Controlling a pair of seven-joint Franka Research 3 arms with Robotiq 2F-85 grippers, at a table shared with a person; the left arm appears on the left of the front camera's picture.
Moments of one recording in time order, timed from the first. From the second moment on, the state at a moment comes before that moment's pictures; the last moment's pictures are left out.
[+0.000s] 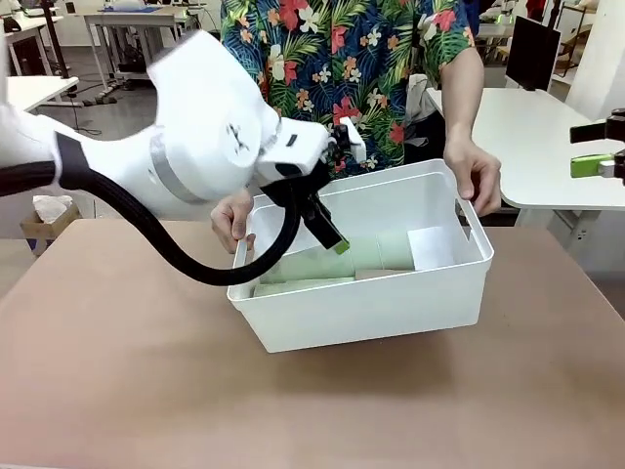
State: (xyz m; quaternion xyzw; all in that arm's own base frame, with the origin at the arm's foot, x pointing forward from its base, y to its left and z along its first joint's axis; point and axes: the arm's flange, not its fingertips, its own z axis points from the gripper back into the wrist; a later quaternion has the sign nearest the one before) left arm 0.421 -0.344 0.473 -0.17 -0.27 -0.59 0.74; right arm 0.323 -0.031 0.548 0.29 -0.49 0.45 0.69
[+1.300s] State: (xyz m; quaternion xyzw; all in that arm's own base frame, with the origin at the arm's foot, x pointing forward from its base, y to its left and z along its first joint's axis) left arm 0.361 0.032 0.596 -0.38 -0.41 -0.53 0.64; right arm 0.324 -0.031 0.547 0.29 -0.49 0.45 0.69
